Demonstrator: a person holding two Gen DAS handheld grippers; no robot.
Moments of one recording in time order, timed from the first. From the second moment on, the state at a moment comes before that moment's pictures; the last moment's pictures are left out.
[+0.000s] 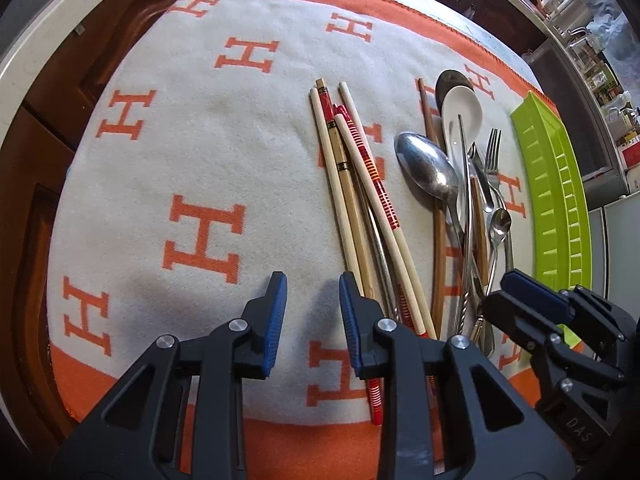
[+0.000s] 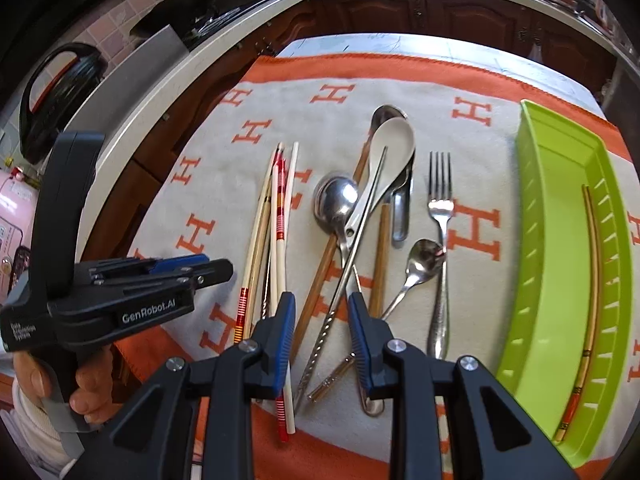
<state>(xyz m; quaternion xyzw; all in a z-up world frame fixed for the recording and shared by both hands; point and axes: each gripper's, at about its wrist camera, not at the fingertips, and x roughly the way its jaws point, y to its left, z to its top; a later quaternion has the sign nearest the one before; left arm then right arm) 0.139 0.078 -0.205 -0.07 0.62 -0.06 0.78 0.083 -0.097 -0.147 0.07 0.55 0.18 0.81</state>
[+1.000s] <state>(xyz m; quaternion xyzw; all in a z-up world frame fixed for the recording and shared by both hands) 0.157 0.036 -0.214 0.00 0.63 -0.07 0.77 0.093 -0.097 -0.163 0.07 0.56 0.18 0.81</state>
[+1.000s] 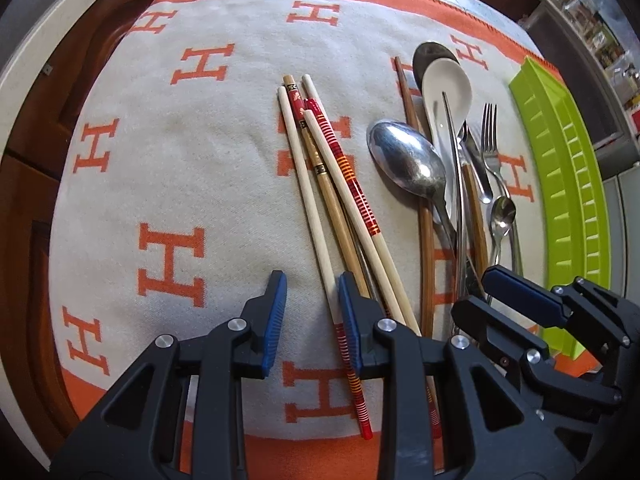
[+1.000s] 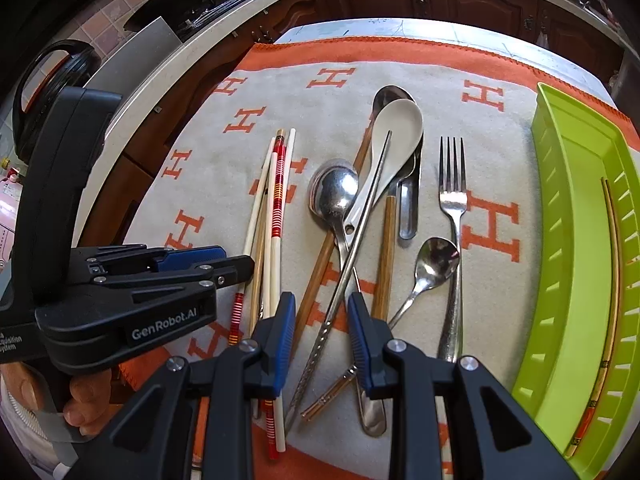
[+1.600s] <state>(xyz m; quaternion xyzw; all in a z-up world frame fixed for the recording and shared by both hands) 0.150 0.081 -0.222 -0.10 0.64 -0.07 0.76 0.095 -0.071 -0.161 0.07 0.56 0.23 0.79</state>
